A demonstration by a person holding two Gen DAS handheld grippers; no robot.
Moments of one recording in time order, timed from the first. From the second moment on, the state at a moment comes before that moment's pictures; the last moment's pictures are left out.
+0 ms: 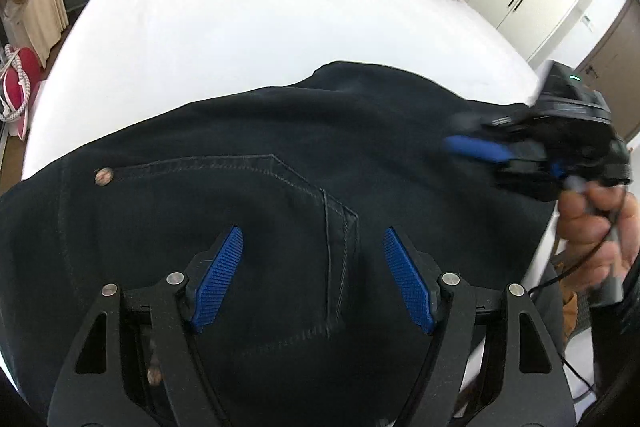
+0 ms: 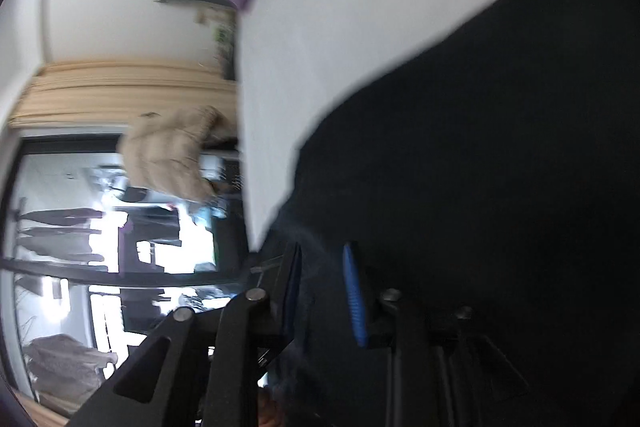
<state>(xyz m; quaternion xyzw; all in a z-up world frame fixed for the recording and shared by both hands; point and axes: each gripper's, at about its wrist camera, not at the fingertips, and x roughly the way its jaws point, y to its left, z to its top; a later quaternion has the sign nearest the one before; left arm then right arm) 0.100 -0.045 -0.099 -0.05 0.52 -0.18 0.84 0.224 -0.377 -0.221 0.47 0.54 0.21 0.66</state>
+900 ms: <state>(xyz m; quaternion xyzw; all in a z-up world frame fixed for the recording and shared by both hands) 0.097 -0.023 -0.119 -0.06 0.51 -0.18 0.84 0.189 -0.497 -0.263 0.59 0.43 0.13 0.67</state>
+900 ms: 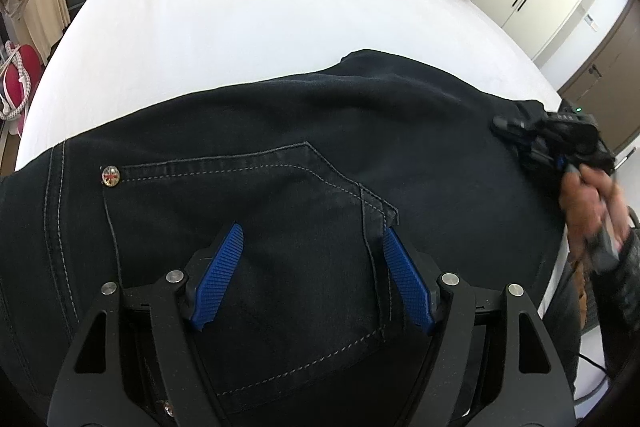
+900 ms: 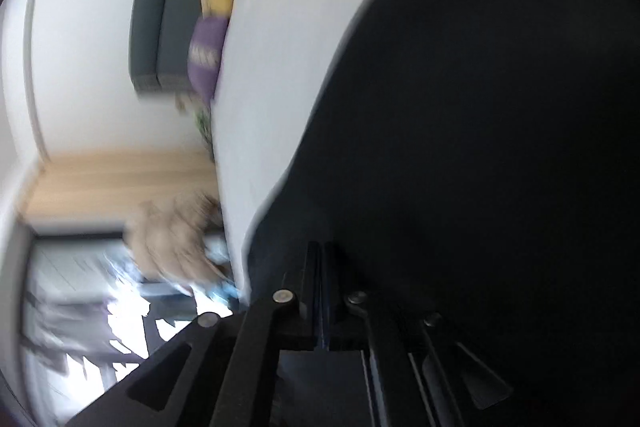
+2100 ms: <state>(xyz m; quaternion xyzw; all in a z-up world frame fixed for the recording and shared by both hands) 0.093 -0.027 -0.119 -0.03 0.51 -0.16 0.84 0.043 -0.754 -0.214 0.58 0.26 -0.14 0.76</state>
